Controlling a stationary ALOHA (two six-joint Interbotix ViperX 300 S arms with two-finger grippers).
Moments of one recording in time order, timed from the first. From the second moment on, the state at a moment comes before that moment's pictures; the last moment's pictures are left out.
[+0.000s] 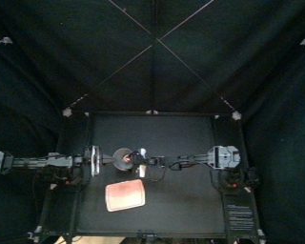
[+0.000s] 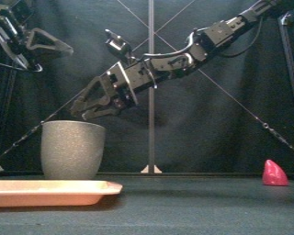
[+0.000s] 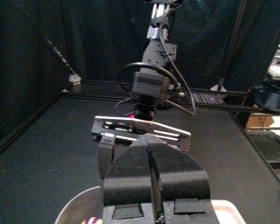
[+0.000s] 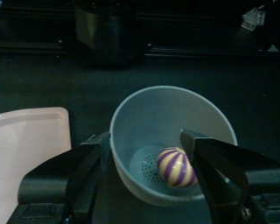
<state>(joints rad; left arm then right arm) 0.10 -0.97 1.25 -0.05 -0.29 0.00 -0.11 0.28 0.29 -0.14 -0.25 0.04</state>
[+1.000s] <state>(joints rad) 0.10 -0.97 1.25 -0.05 -0.26 0.00 -0.01 -0.27 0.89 -0.07 -0.56 0.04</state>
